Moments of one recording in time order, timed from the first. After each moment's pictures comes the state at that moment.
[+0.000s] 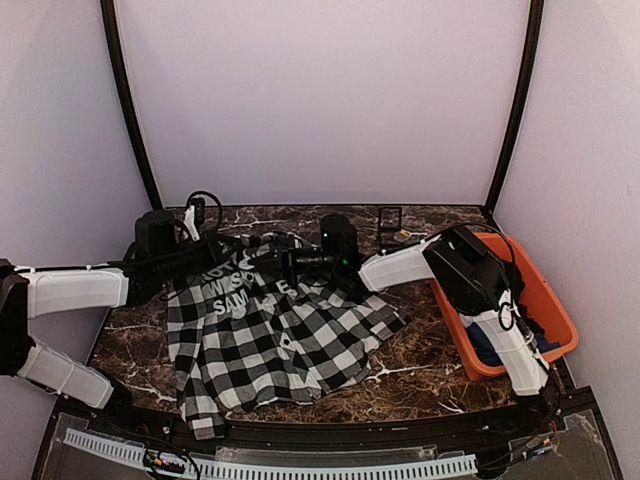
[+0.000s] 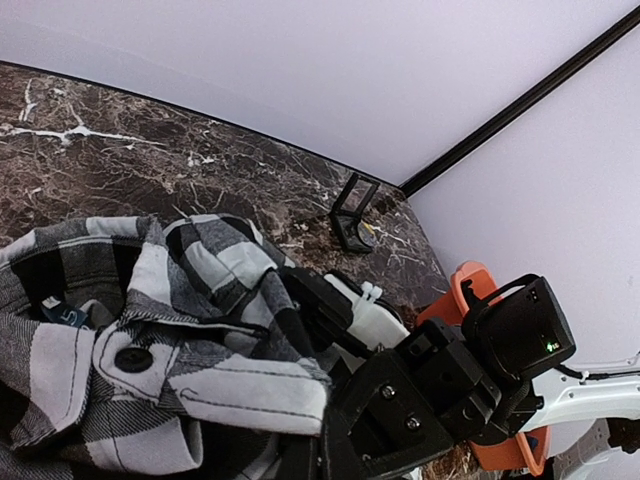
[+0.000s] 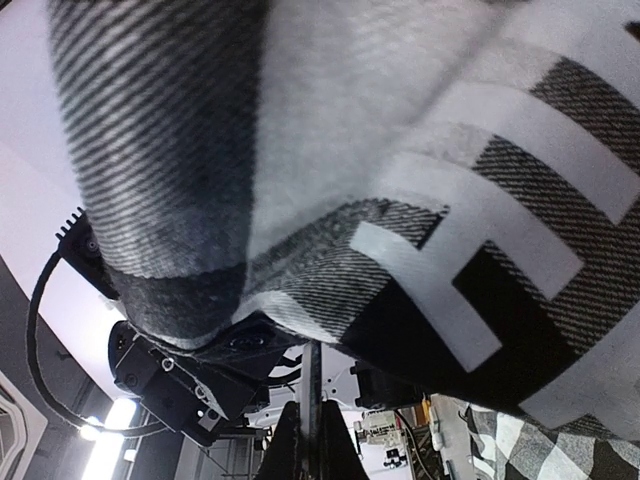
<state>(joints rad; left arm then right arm) -0.42 1.31 0.65 0.36 0.29 -0.69 0.85 2.44 1.68 0.79 -0.83 1.83</state>
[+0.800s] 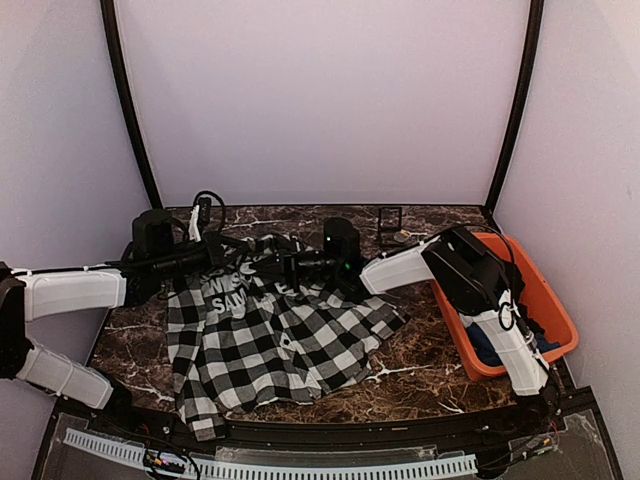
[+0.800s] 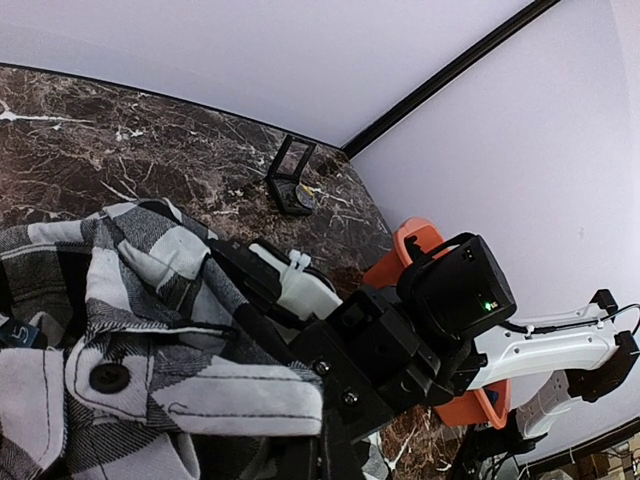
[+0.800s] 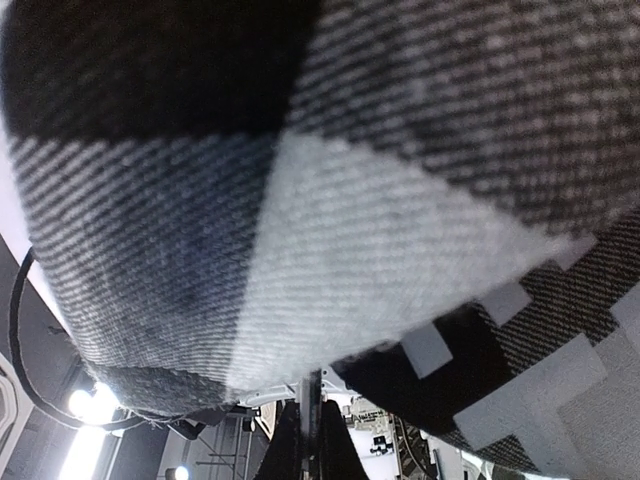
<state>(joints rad) -0.42 1.29 0.65 0.37 0.47 -0.68 0.85 2.44 1.64 0.86 -0.87 1.81</state>
